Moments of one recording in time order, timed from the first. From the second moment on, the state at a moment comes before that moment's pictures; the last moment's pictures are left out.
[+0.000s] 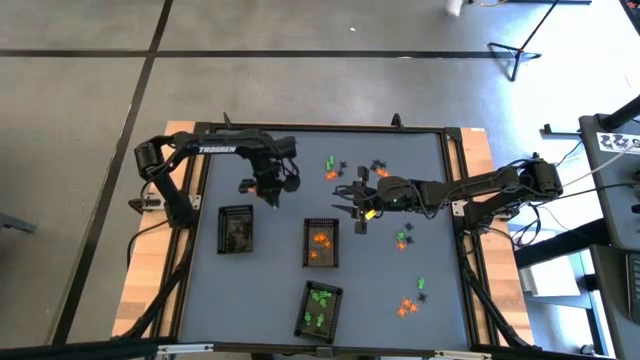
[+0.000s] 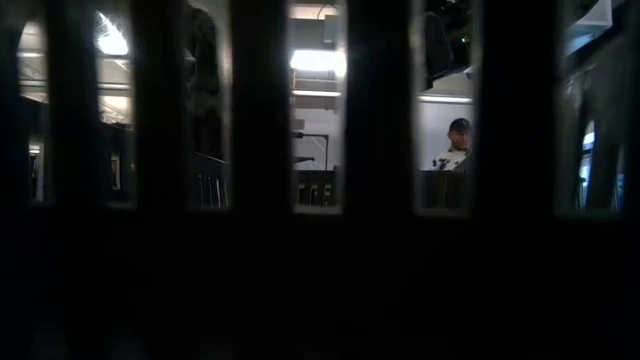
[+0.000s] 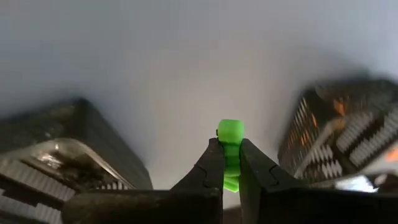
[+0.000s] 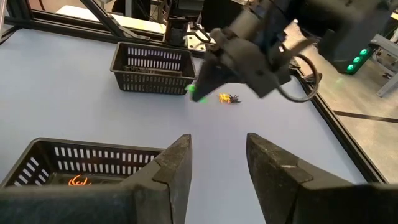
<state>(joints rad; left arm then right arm) 0.45 1.70 1.13 -1.00 0.54 -1.04 0.03 1.42 0.75 0.33 0.12 -0.19</state>
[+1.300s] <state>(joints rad) -0.38 1.81 1.36 -0.45 0.11 -1.19 0.03 1.42 0.75 0.32 0.12 -0.19</state>
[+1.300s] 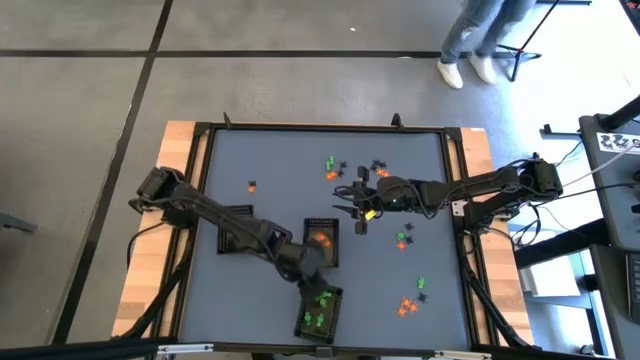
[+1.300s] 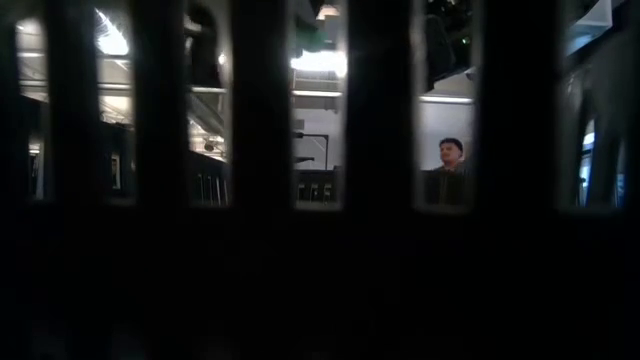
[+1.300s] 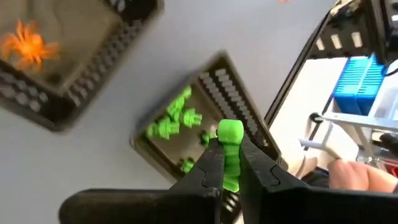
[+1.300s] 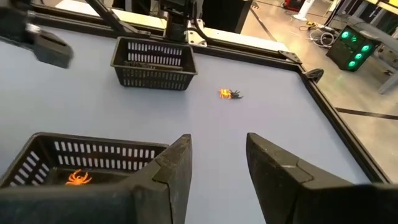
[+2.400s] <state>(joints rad) -0.42 1.90 1.36 -0.37 0.15 -1.39 0.03 1.42 0.75 0.30 0.12 -0.19</state>
